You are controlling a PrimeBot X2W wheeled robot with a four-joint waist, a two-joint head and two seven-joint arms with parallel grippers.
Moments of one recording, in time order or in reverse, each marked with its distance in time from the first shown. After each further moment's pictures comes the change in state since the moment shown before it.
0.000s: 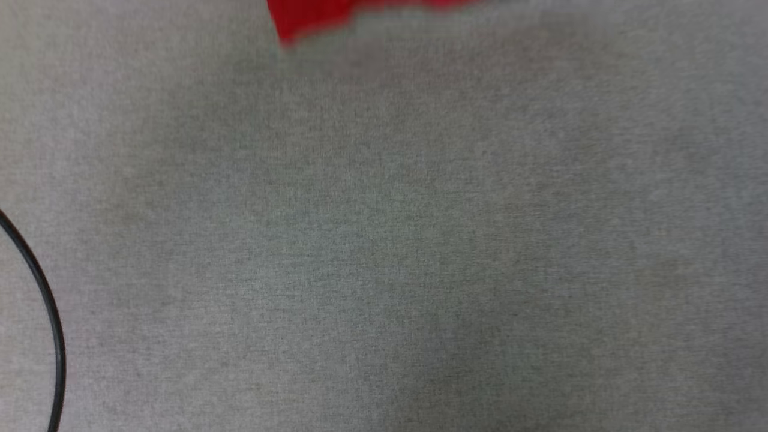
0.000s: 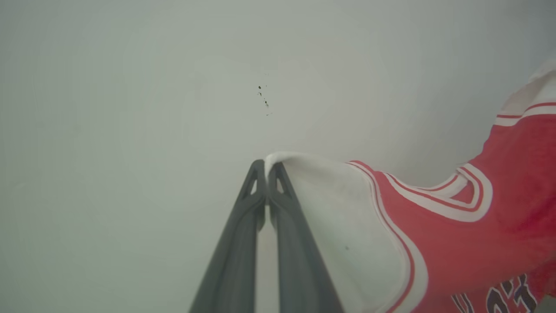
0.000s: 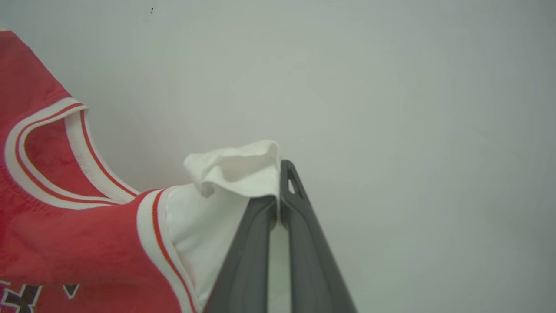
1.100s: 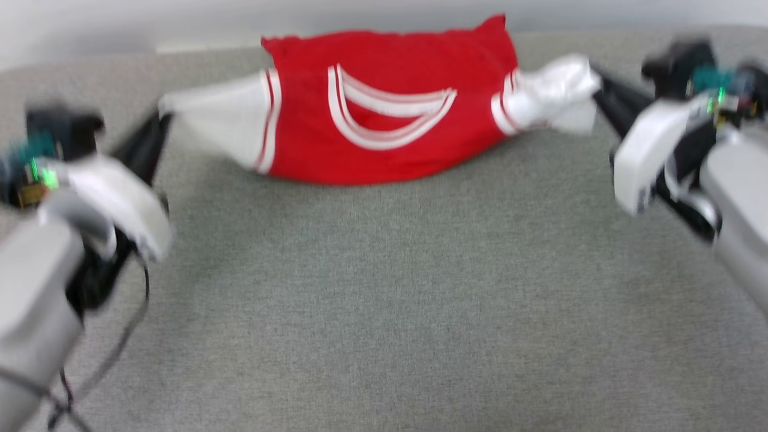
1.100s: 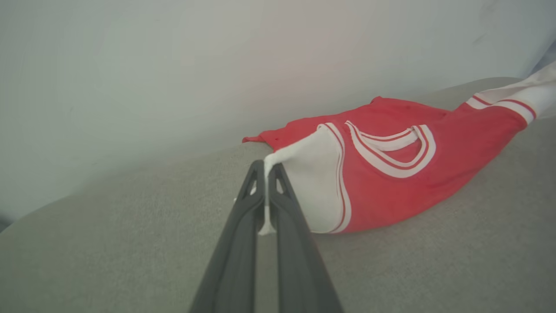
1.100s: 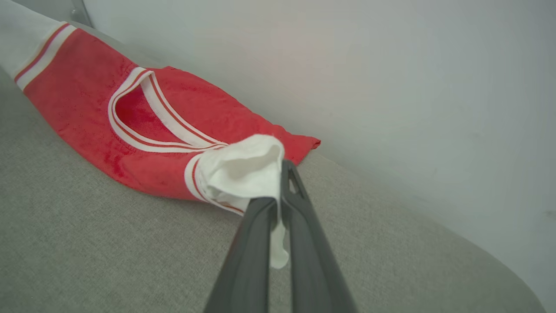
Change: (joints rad) left arm 0.900 0.102 -0.115 -0.003 -0.241 0.042 -0.355; right arm 0.609 0.051 0.426 0.139 0.287 0.000 -0.323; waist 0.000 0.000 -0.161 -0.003
